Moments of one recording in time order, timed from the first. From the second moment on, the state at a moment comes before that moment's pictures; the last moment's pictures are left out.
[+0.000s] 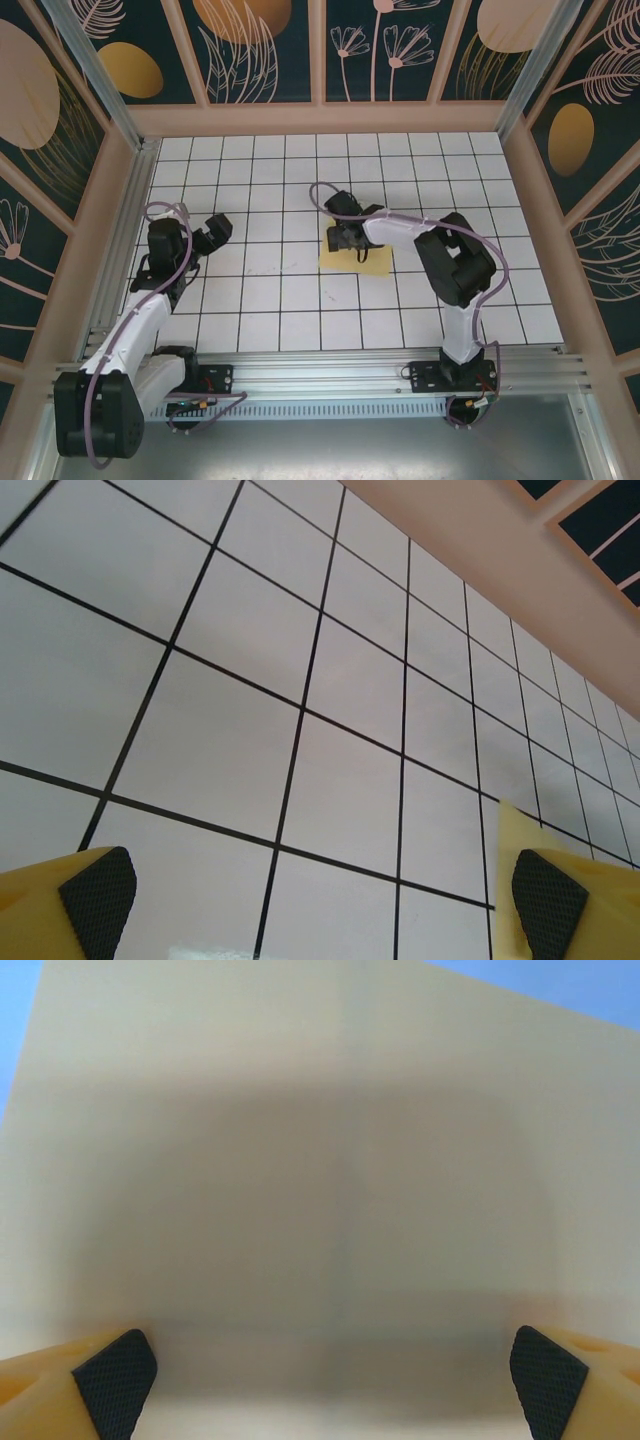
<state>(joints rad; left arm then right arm) -0.04 0.98 0.49 -0.04 0.20 -0.64 0.71 1.94 1.21 -0.50 0.26 0.48</state>
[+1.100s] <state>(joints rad) -0.64 1.62 0.77 0.10 0.26 -1.01 0.58 1.79 1.09 -0.51 -0.01 0.68</state>
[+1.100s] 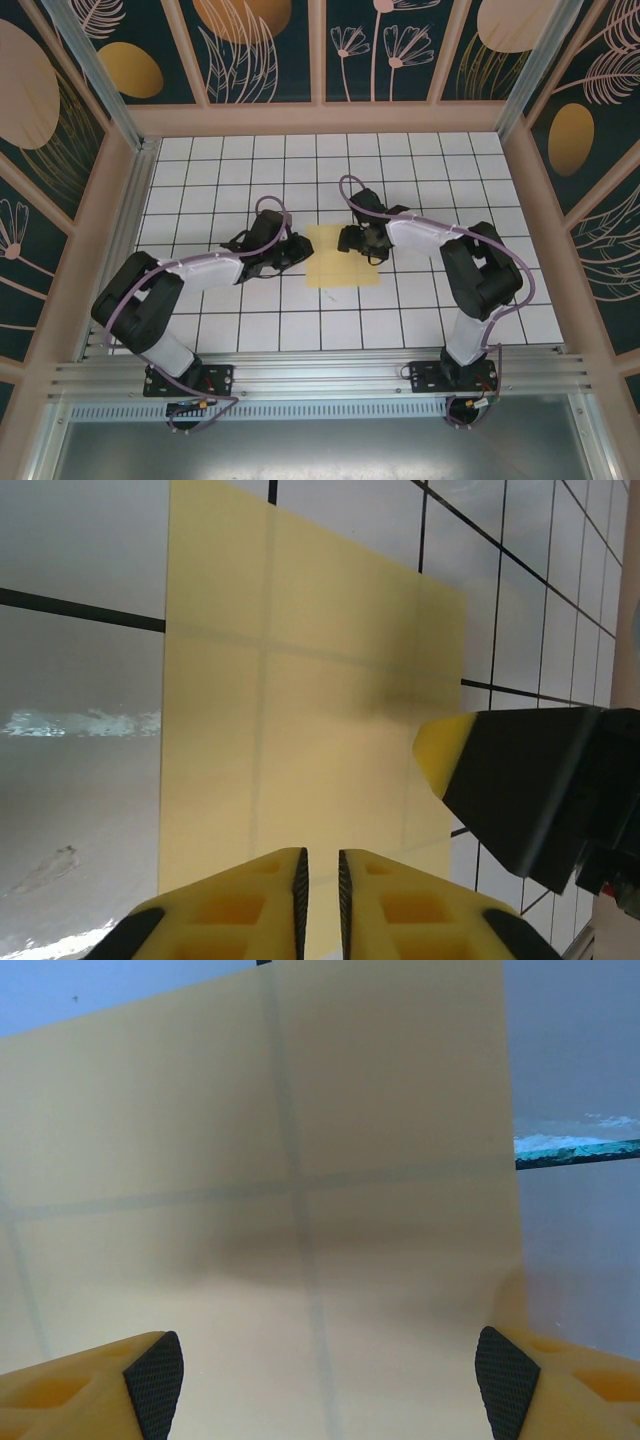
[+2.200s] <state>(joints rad) -0.67 1.86 0.92 0.03 0.20 -1.01 0.58 1.80 1.08 -0.44 -0.16 0.62</state>
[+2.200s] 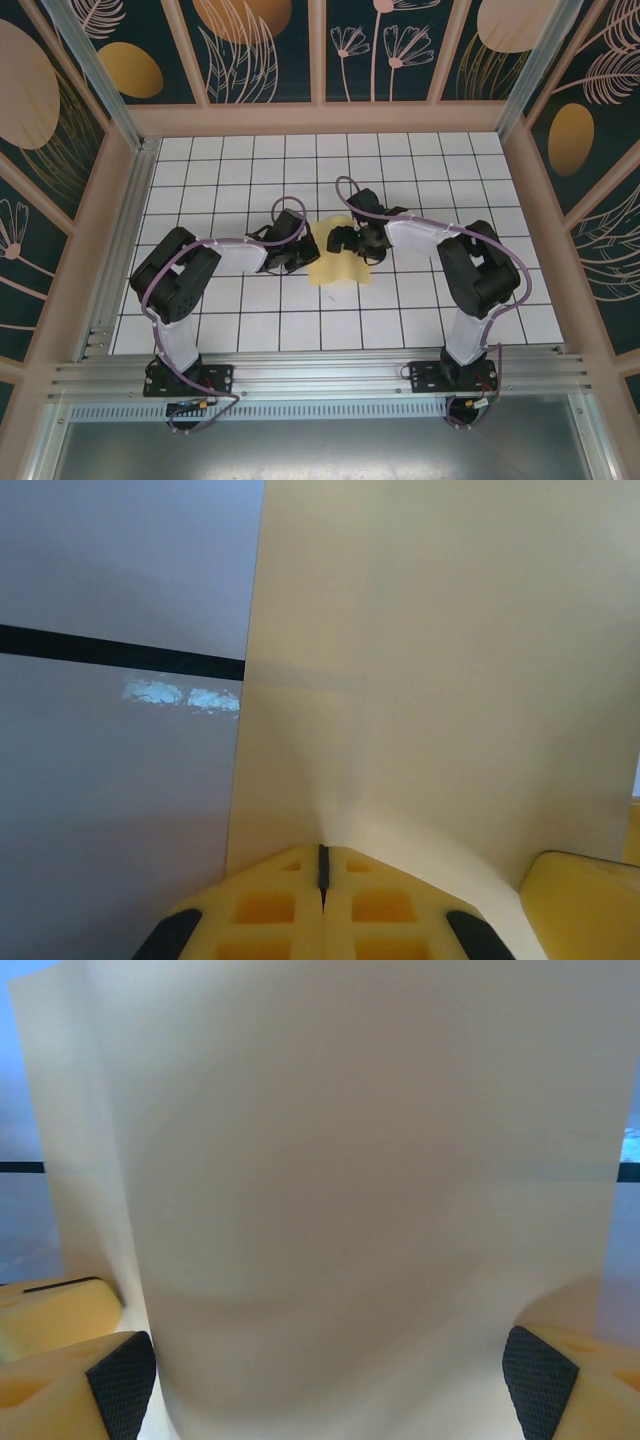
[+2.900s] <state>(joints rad) -0.67 1.87 0.90 0.10 0.25 -1.01 0.60 1.80 1.07 -0.39 -0.23 0.61</state>
